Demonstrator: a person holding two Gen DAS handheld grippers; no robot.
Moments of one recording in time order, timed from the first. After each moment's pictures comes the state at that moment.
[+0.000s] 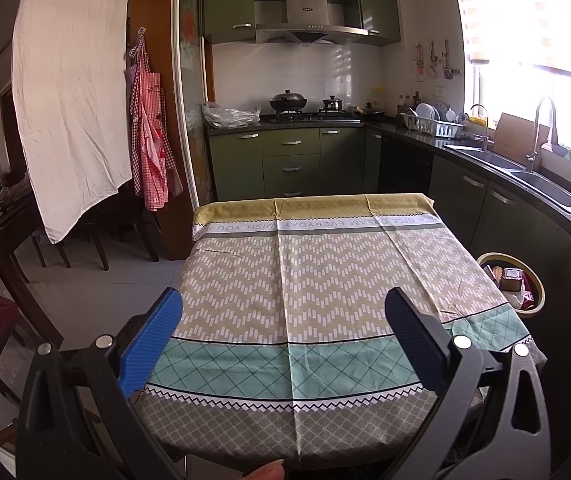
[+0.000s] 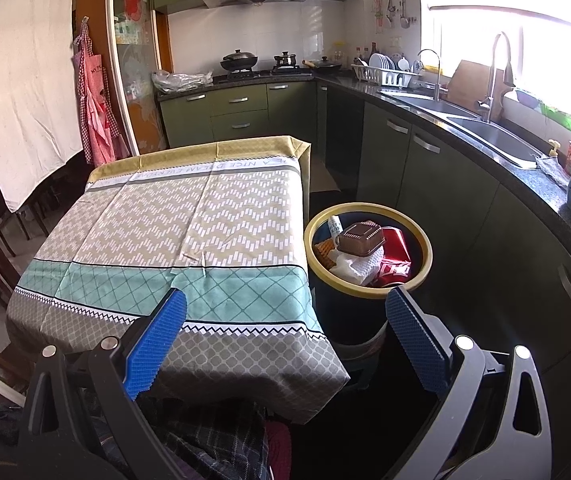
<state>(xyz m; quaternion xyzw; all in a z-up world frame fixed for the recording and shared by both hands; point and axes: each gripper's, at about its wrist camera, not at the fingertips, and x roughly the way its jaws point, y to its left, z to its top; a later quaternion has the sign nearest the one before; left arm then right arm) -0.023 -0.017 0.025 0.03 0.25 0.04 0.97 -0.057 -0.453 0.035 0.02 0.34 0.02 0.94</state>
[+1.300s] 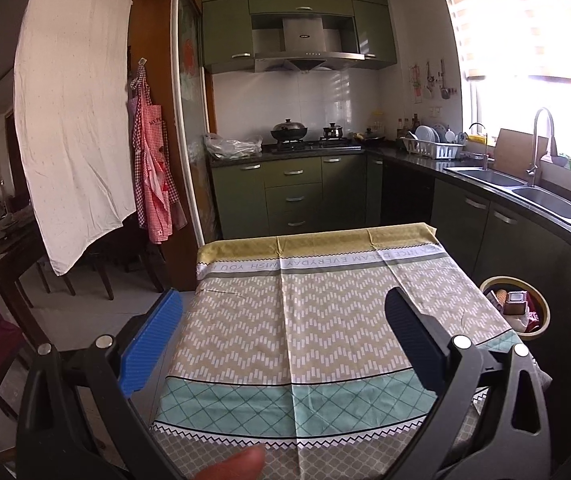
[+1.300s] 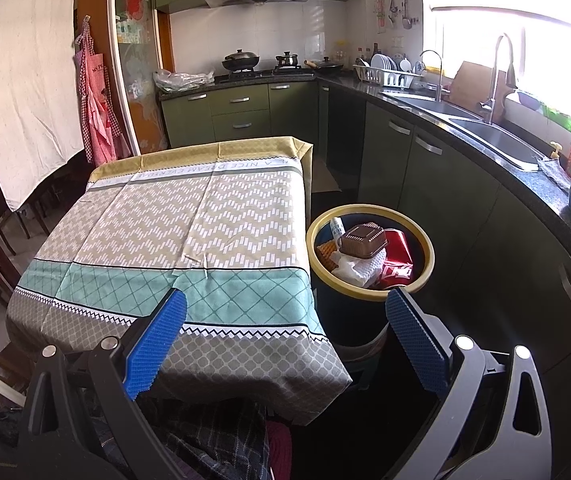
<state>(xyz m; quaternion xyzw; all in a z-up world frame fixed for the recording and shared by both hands) -0.014 -0.029 0.049 0.05 0.20 0.05 0.98 -0.055 -0.451 0.033 0.01 0.34 0.02 0.94</state>
